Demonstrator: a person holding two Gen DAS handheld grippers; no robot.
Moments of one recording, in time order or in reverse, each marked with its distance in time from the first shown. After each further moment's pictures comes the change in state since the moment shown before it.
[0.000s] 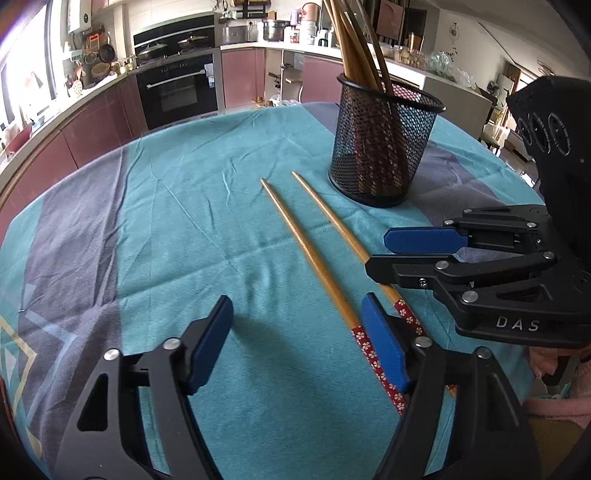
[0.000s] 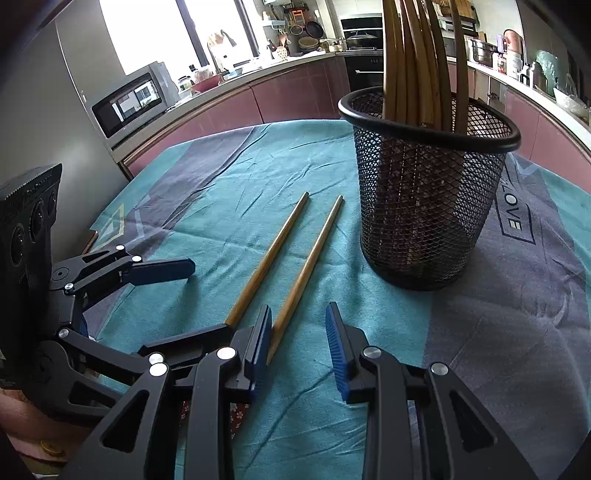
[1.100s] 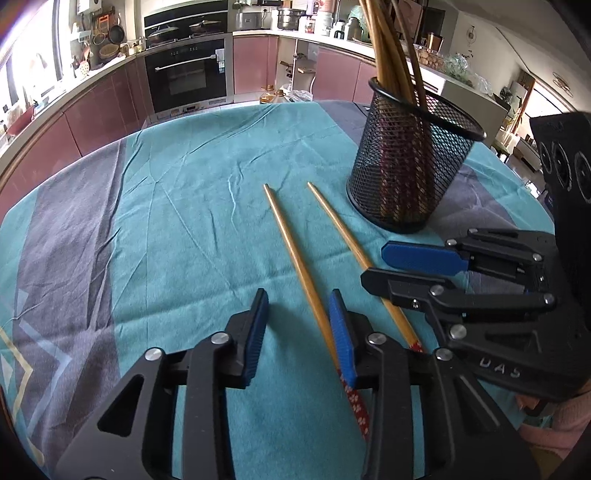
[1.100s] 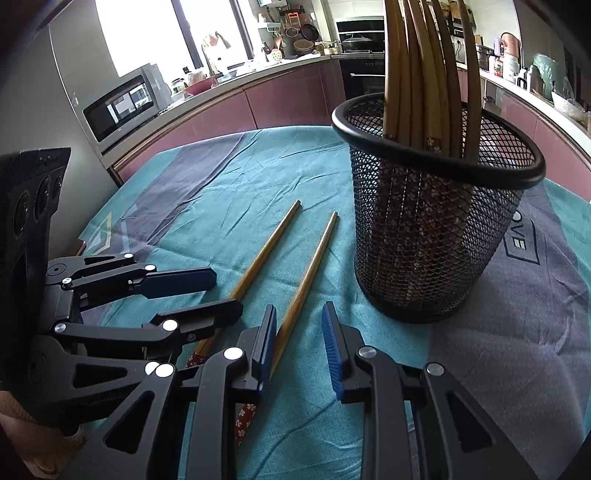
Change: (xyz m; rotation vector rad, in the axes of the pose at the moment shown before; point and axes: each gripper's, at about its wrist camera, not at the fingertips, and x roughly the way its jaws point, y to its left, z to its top) left arm 0.021 0.012 0.026 -0.065 0.042 0.002; right arm 0.015 -0.003 0.015 -0.001 -0.014 -0.030
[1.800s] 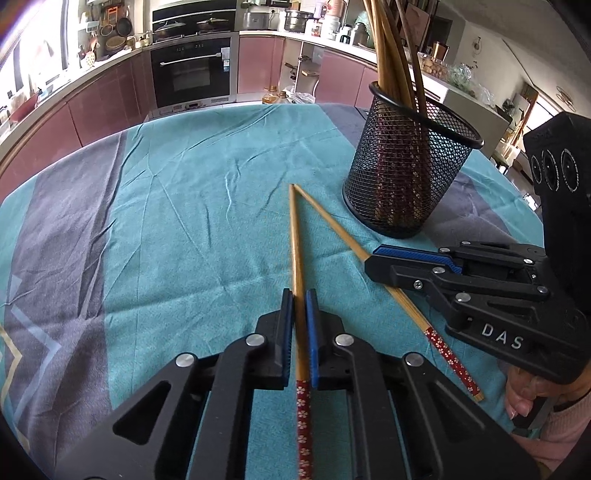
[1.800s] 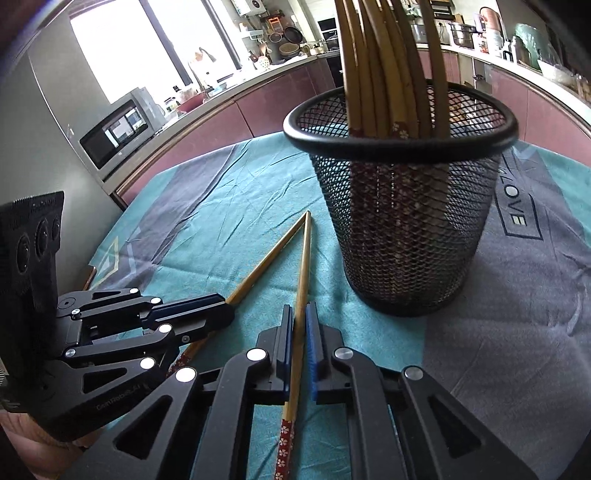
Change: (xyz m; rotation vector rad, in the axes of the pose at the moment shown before) left arm -0.002 -0.003 -0.005 -0.047 -0.014 -0.018; right arm -0.005 -0.020 -0.002 0.113 -0.017 0.068
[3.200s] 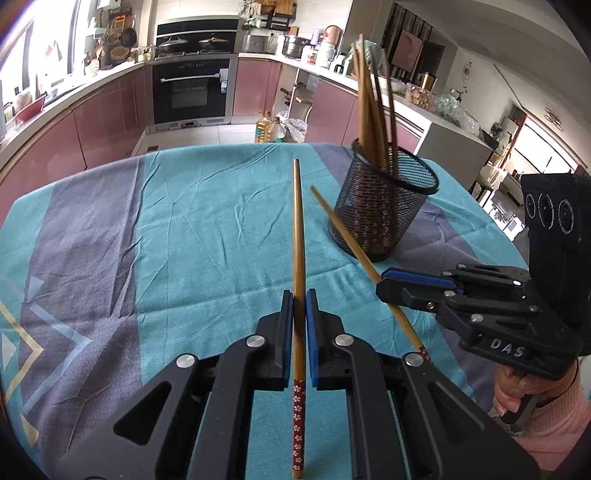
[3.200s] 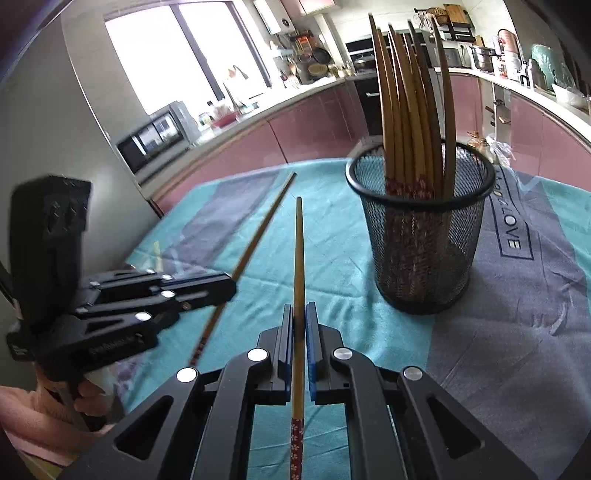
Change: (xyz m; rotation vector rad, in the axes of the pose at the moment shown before) left arm -0.056 0.011 -0.005 -0.033 -0.094 -0.052; right arm -0.045 0.014 -0.004 -0.073 -0.064 0.074
